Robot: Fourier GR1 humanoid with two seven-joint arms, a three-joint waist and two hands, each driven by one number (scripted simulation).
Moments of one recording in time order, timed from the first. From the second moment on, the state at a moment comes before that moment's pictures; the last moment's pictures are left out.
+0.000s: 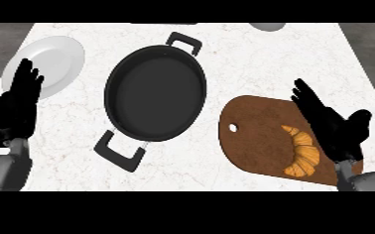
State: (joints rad) left arm -0.18 0.46 0.03 -1.40 0.27 0.32 0.07; right arm -0.09 -0.52 0.27 -1.53 -0.40 -0.14 0.10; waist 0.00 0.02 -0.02
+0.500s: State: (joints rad) left arm -0.10 0.54 -0.04 -1.31 0.15 0.30 0.16; right arm -0.10 -0.59 0.17 -1.50 -0.05 -0.58 0.12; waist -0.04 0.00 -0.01
